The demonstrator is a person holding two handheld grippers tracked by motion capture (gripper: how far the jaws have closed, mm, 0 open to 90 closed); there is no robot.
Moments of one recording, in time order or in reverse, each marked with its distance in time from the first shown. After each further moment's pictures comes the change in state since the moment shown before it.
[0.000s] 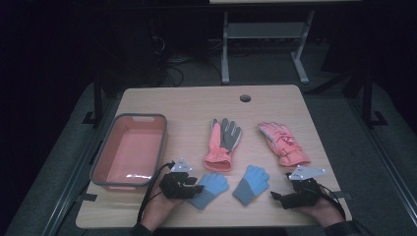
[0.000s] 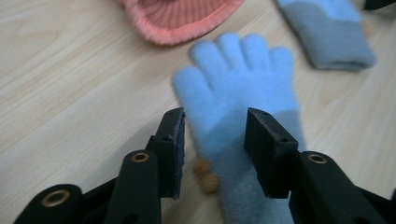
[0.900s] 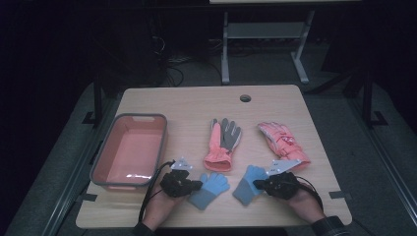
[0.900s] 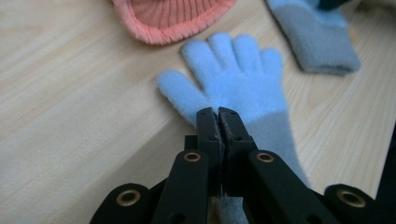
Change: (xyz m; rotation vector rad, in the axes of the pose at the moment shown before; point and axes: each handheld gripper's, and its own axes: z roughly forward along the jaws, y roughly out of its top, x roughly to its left) left arm 0.002 0.005 -0.002 -0.008 -0.070 -0.027; right arm 0.031 0.048 0.024 0.032 0.197 -0.096
